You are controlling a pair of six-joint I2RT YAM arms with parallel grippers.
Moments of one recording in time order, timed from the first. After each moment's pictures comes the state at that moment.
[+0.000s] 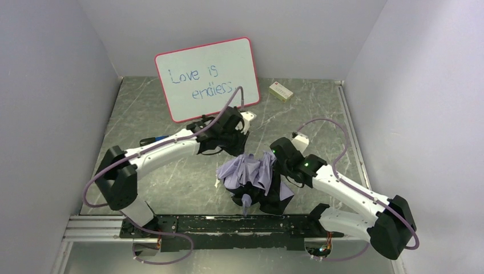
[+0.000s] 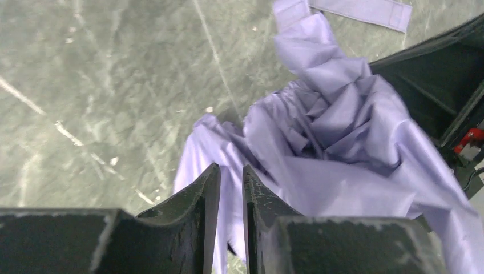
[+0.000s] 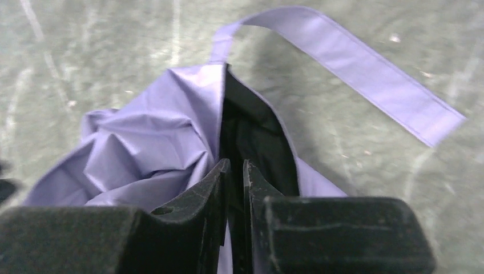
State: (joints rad) left arm -0.88 1.63 1.27 -0.47 0.08 -0.22; right arm 0.74 1.04 0.67 -0.56 0.39 0.99
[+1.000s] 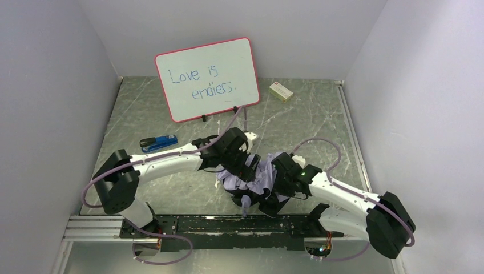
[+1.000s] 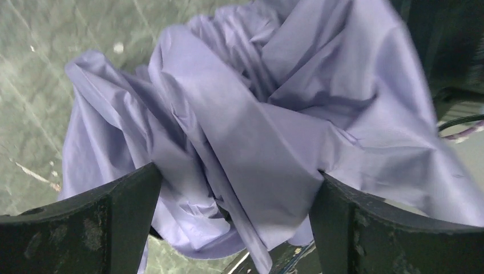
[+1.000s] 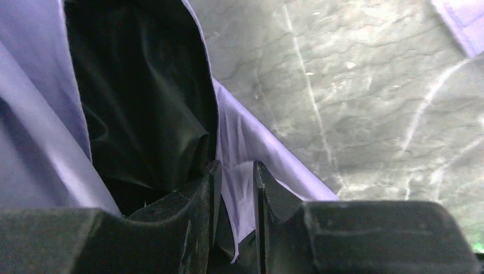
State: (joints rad) left arm -0.99 1.57 1.10 -0.39 0.15 -0.39; right arm 0.73 1.08 0.48 -0.65 0.17 1.04
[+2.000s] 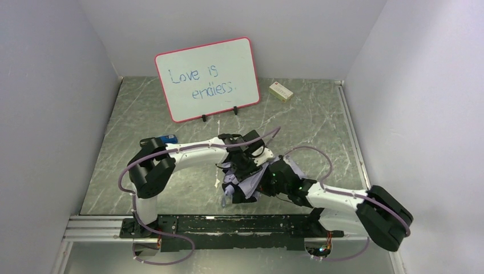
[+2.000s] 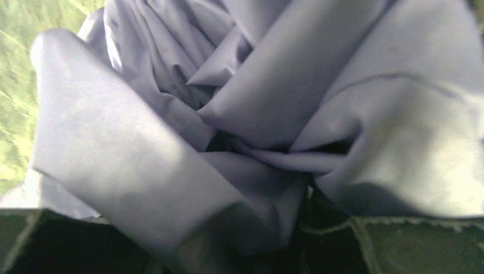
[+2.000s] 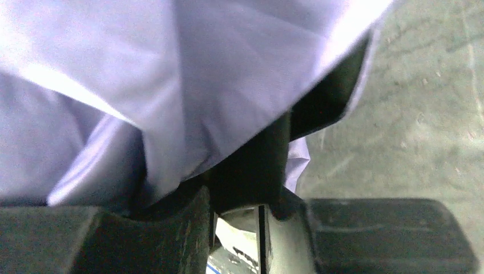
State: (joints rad) left arm -1.04 1.88 1.33 -0.66 0.13 0.06; right arm 0.82 1.15 0.23 0.19 -0.03 1.26
